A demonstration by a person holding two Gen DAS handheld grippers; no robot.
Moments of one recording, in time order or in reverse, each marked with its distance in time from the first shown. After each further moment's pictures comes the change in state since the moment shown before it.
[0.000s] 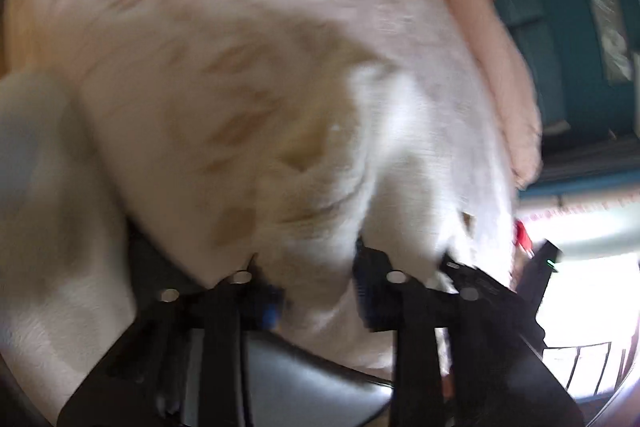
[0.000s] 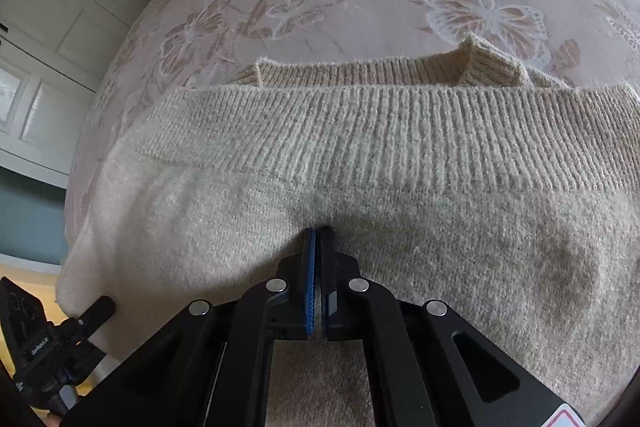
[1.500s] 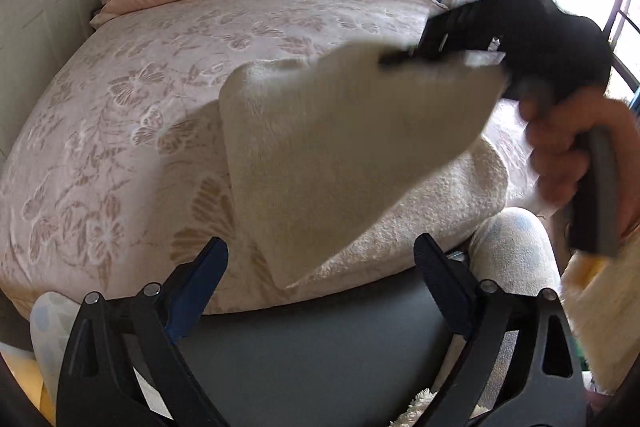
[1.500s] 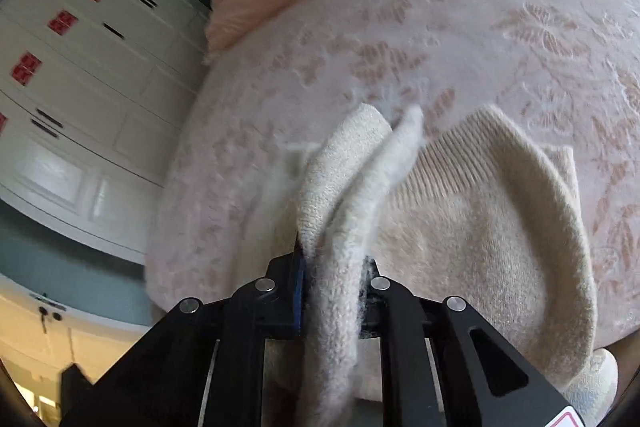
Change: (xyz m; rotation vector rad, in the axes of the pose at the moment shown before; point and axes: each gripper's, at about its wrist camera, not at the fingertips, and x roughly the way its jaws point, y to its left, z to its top) left arm -0.004 -0.172 -0.197 1.045 0.005 0.140; right arm -0.178 -0.106 -0.045 0.174 -0.326 0.281
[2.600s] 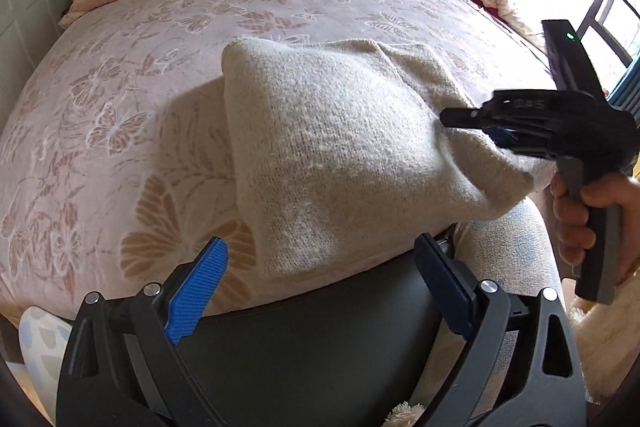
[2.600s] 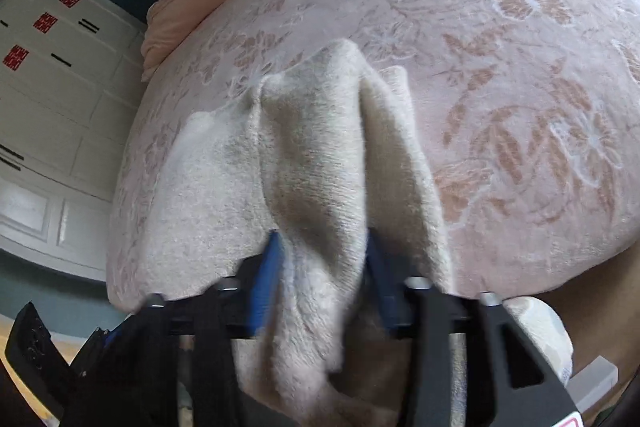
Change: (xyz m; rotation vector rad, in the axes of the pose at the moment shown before) left arm 0.043 -0.035 0.009 0.053 0.094 -0.033; right arm -0.011 -0.113 -0.047 0.120 0.060 -0.195
